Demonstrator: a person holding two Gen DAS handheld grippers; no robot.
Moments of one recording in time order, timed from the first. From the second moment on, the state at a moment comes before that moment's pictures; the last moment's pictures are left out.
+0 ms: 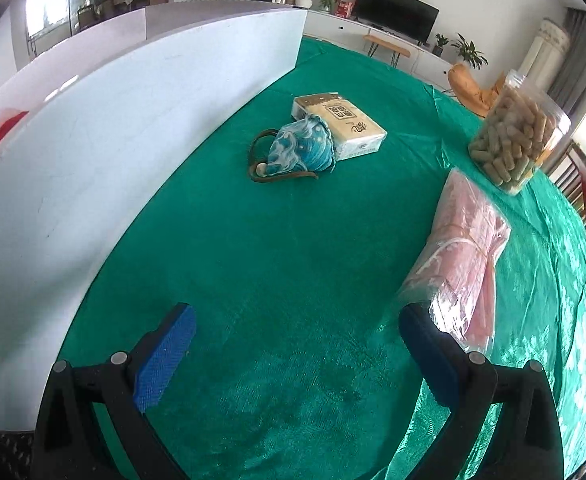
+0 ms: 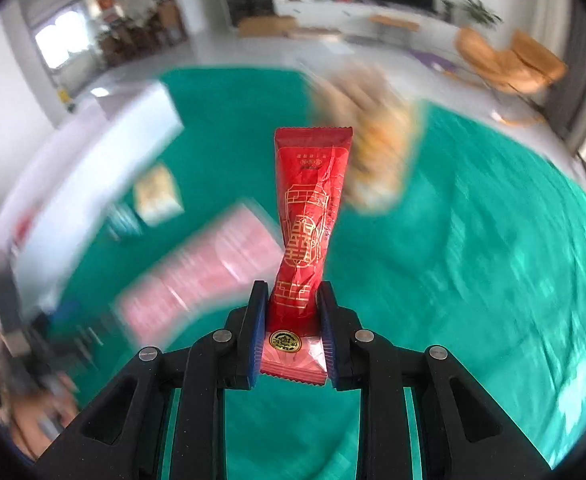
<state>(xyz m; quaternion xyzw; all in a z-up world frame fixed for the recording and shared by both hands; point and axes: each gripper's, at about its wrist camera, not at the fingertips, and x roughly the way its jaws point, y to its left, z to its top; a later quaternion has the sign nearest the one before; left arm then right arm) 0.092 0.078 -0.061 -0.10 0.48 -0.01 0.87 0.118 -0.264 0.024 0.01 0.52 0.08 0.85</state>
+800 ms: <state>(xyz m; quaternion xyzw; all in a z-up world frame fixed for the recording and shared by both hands) 0.120 0.088 -0.051 -0.13 0.45 -0.04 0.88 0.045 -0.319 -0.057 0.01 0.45 -0.01 0.89</state>
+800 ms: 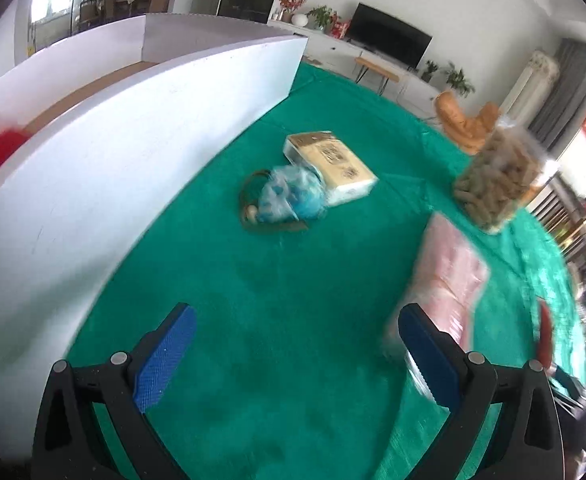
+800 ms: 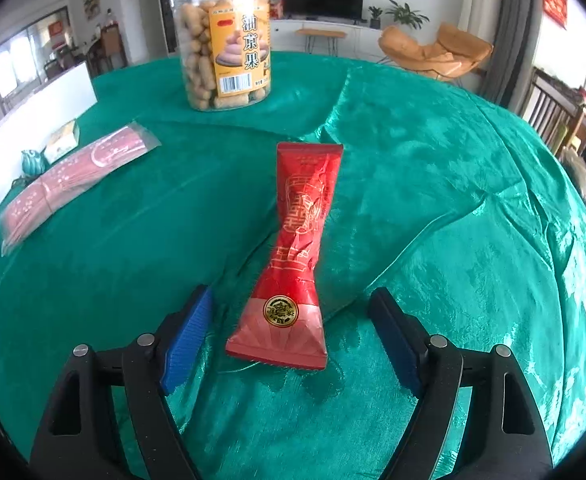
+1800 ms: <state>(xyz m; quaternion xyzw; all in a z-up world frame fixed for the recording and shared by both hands) 0.138 0.060 -0.073 0.04 0.49 -0.06 0.87 0.044 -0.319 -0.057 0.01 0.45 -0.01 0.89</state>
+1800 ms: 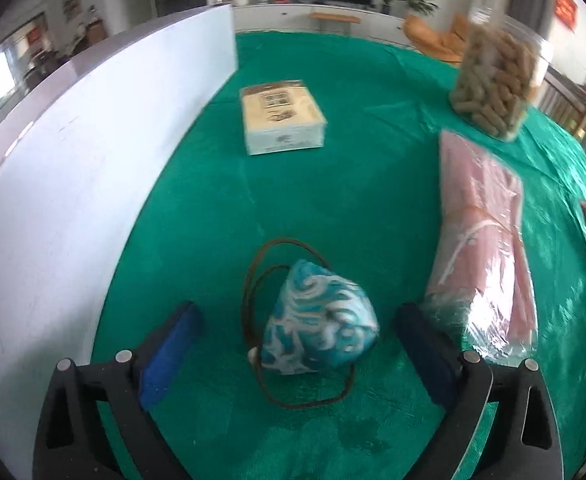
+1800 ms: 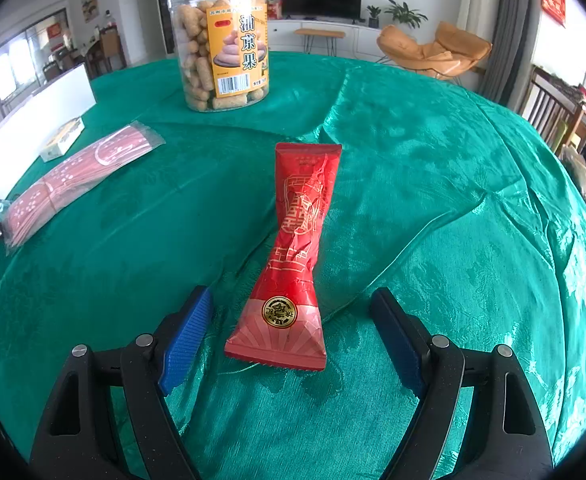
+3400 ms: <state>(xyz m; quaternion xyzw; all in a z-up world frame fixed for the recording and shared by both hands) 0.128 0.058 -0.075 0.04 0.48 -0.06 0.87 0.044 -0.320 -0.057 0.01 0.45 -0.01 0.89</state>
